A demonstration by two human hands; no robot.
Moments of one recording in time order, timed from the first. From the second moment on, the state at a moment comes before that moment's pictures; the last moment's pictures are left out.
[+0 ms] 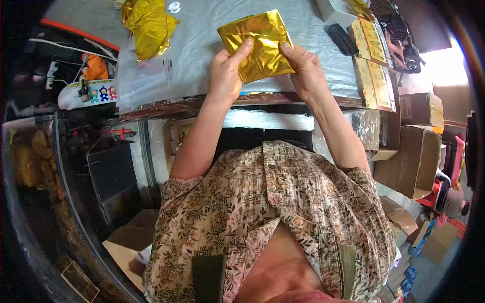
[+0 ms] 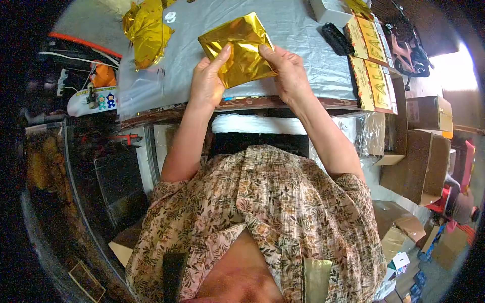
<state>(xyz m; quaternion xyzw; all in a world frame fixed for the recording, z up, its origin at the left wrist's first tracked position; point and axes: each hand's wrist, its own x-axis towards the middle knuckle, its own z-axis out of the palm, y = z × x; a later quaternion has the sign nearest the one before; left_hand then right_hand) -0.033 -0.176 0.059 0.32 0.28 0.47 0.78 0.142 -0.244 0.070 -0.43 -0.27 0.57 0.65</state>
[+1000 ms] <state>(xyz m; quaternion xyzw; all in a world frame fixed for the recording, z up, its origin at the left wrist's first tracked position) -0.033 -0.187 0.069 0.34 0.34 0.43 0.77 0.187 -0.255 0.079 -0.59 -0.45 0.44 0.51</state>
